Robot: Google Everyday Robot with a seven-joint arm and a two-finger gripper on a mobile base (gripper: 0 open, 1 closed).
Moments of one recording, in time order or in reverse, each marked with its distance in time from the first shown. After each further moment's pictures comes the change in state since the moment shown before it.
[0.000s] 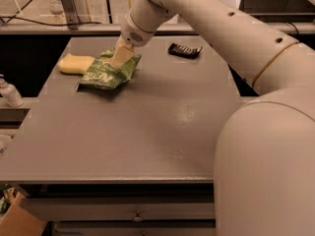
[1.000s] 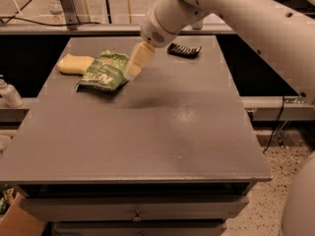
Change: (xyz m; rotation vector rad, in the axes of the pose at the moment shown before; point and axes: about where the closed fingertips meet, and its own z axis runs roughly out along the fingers) arm 0.019 0.027 -0.057 0.048 -0.069 0.035
